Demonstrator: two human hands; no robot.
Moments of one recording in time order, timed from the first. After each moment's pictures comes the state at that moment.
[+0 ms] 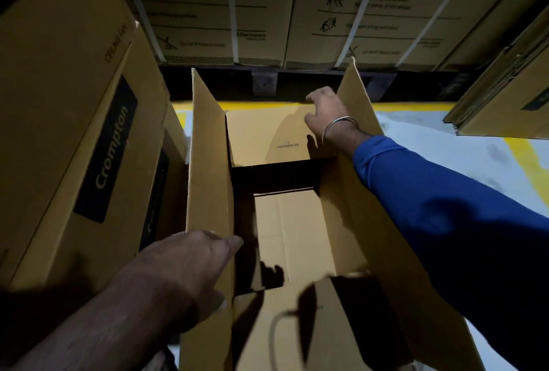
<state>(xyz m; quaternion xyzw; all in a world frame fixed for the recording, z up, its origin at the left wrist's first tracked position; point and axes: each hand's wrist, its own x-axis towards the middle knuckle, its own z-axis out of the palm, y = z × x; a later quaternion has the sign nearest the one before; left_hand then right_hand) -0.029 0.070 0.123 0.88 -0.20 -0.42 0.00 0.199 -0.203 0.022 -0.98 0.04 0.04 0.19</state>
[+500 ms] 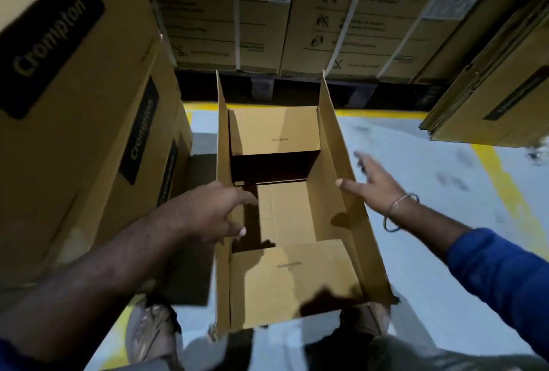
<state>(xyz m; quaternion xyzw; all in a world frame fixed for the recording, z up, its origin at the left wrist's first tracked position) -0.047 0.066 0.130 0.91 -0.24 -0.30 0.13 -0.038 -0.274 0.085 -0.92 0.11 0.12 0.35</state>
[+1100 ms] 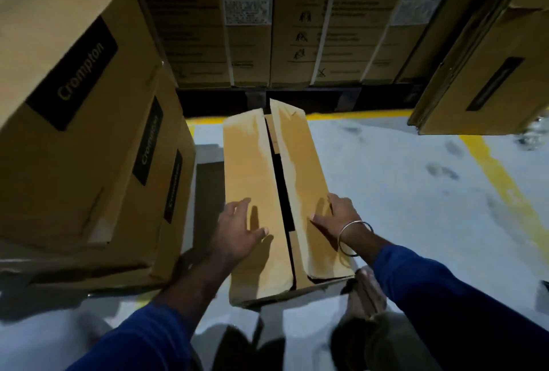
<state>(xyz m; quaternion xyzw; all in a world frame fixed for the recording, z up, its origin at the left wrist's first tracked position) -0.121 0.019 0.044 0.93 -0.03 -0.17 0.32 -0.111 -0.249 0.030 -0.91 0.20 0.21 0.29</state>
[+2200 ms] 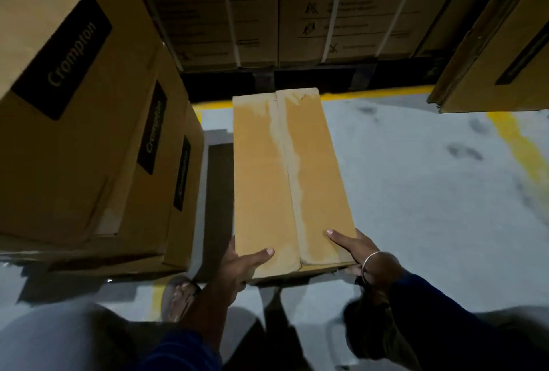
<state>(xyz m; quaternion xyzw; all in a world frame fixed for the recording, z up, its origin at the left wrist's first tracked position) -0.183 0.034 -0.009 0.61 0.30 -0.33 0.66 -0.189 -0.258 -0.048 -0.66 0.38 0.23 0.61</state>
